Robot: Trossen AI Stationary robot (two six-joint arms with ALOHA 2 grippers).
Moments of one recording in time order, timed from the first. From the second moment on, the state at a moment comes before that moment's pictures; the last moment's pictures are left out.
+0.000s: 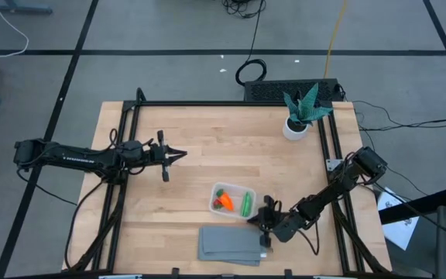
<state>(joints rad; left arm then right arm) 0.08 0.78 0.16 0.49 -0.11 0.22 0.67 1.82 0.68 0.44 0.57 0.67</state>
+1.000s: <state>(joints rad) 0.08 0.78 0.16 0.48 -0.11 0.22 0.63 1.82 0.66 0.65 0.53 0.61</state>
